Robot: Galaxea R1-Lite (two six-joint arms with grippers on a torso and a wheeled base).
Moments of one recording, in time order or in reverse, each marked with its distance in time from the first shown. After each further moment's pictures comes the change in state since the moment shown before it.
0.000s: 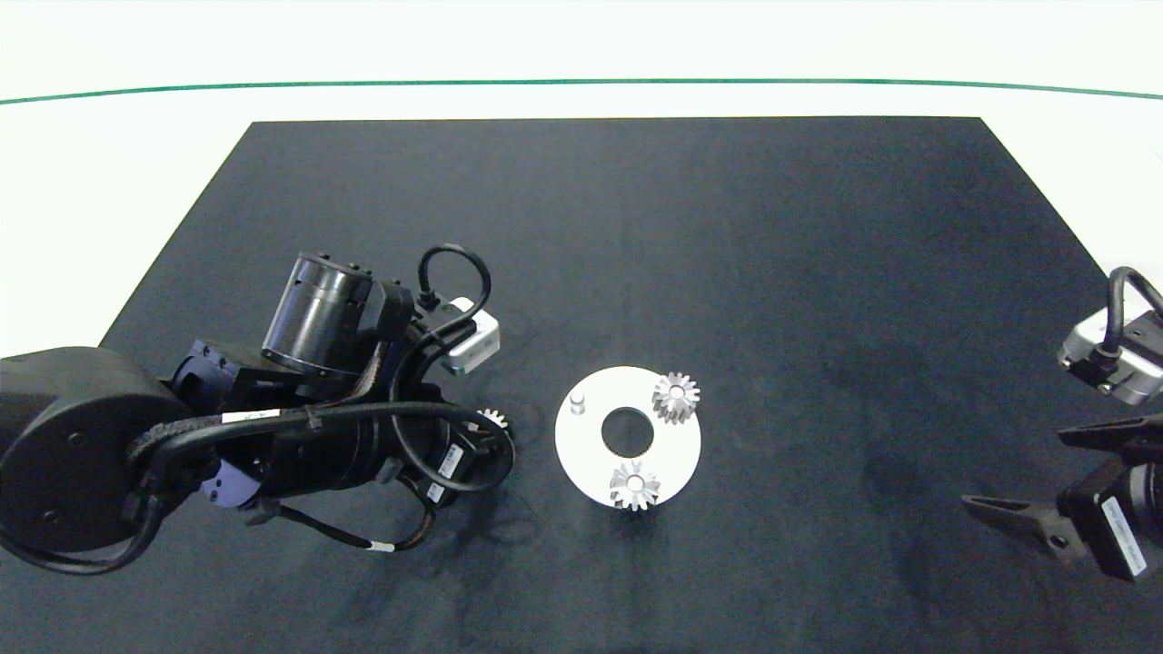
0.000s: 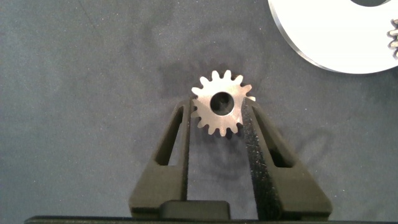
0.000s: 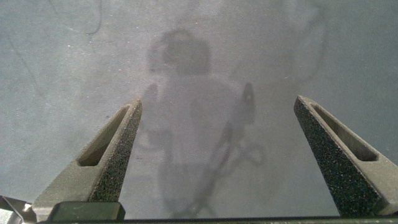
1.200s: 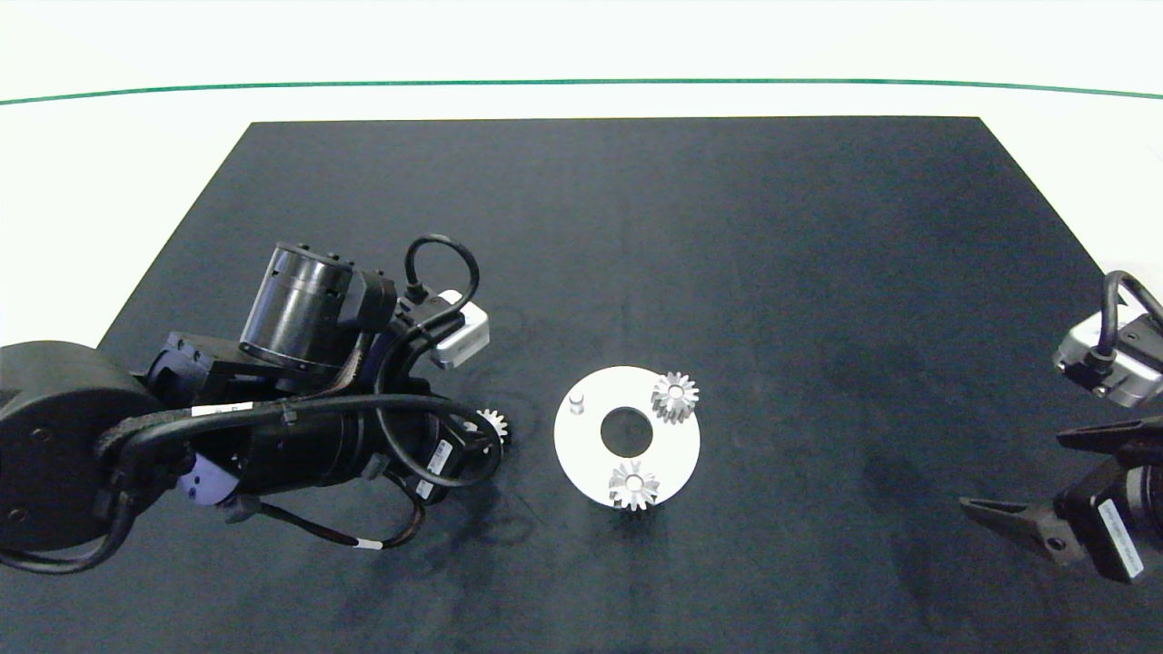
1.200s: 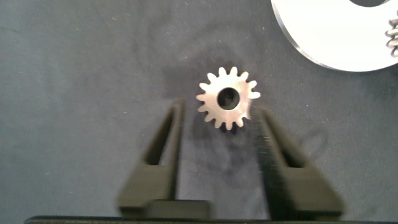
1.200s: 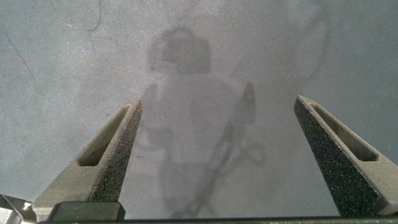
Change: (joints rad) left arm 0.010 -0.036 0.000 0.014 0.000 0.009; right arm 0.000 0.006 0.004 -0.001 0.000 0.000
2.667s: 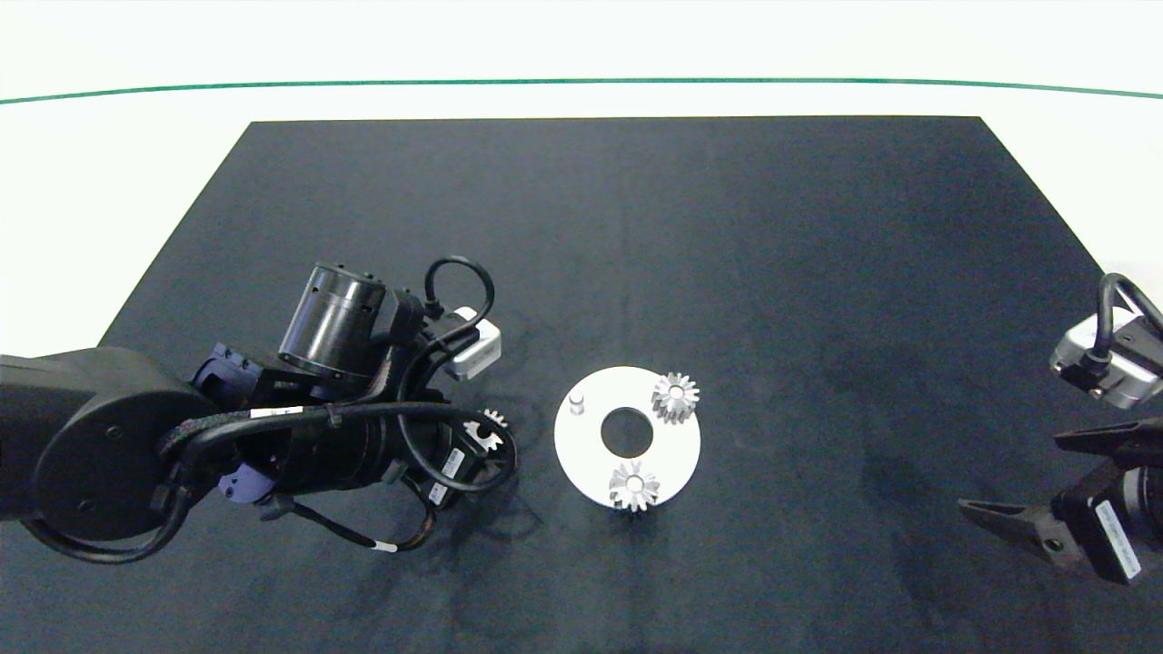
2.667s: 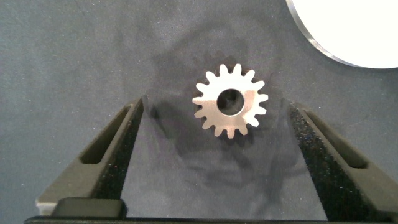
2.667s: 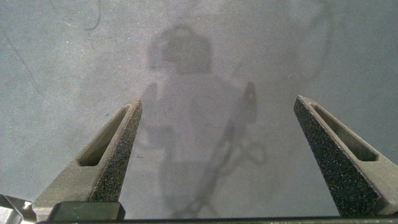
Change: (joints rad) left arm 0.006 0.059 -0.001 -0.009 -0.003 -0.008; right arm -0.003 0.003 0.003 0.000 0.004 0.000
